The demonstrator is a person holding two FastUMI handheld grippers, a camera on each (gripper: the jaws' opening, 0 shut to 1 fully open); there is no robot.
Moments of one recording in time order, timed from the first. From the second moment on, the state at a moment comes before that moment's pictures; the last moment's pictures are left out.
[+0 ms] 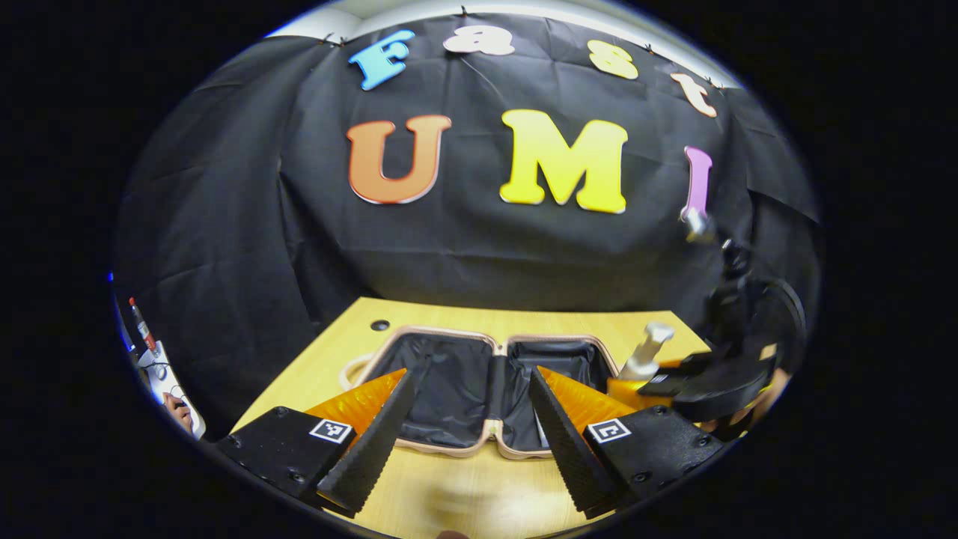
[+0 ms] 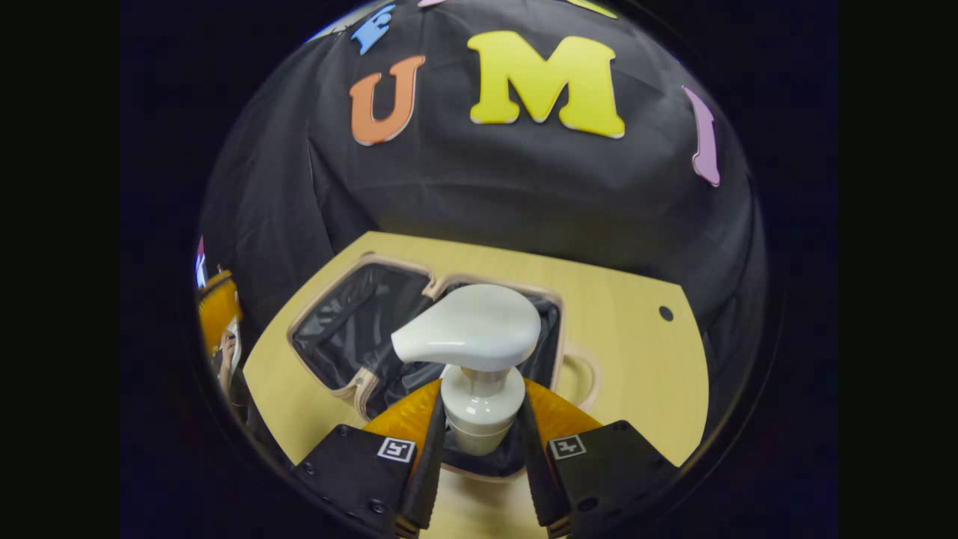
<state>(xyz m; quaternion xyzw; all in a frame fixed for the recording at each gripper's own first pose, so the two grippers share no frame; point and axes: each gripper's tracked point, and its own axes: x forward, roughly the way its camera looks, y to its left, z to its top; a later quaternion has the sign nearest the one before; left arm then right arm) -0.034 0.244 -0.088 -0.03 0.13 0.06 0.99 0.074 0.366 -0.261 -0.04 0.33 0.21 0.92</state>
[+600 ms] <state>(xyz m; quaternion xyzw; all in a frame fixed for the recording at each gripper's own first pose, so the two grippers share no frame) -0.057 0.274 -0.017 0.00 0.02 0.06 1.00 0.098 0.376 -0.313 -0.01 0.41 0.13 0.90</state>
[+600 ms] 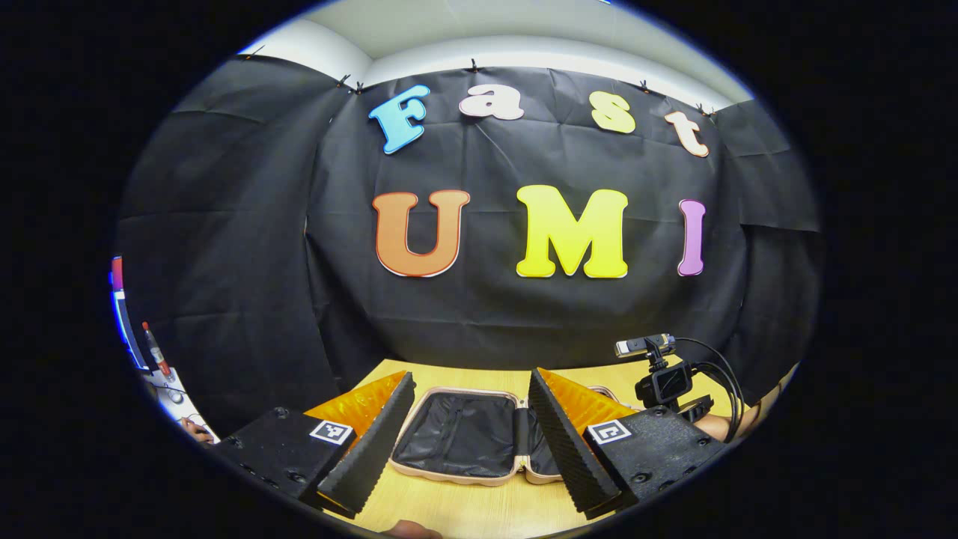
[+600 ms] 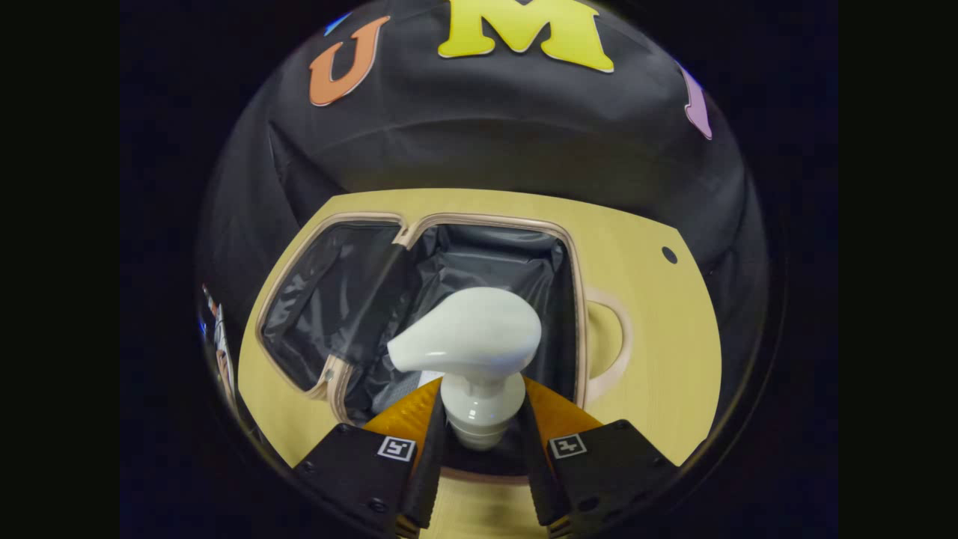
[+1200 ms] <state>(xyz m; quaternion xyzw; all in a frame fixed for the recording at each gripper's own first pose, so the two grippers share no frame) -0.056 0.300 -0.045 -0.01 0.06 0.07 1.00 0.129 0.390 -0.356 -0.01 0.47 0.07 0.88</state>
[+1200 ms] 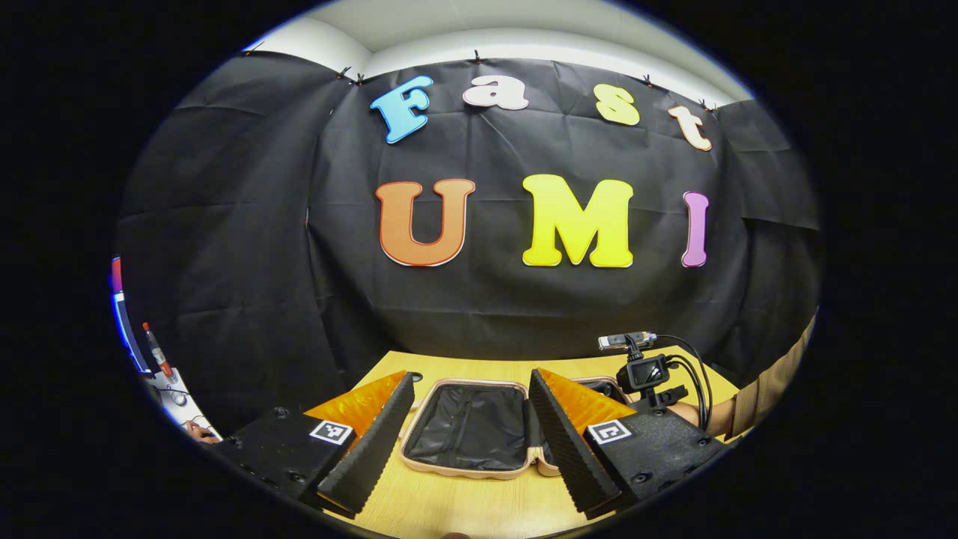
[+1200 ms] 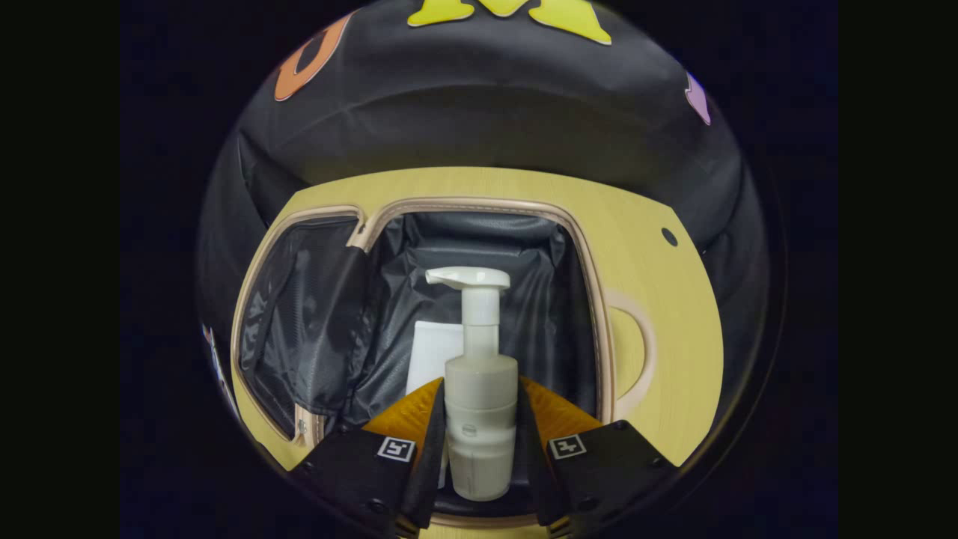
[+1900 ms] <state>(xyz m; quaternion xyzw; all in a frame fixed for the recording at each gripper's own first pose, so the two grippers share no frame) -0.036 0.380 -0.074 -0.03 0.09 0.13 0.99 0.132 0.366 -0.375 -0.01 0.50 0.05 0.87</state>
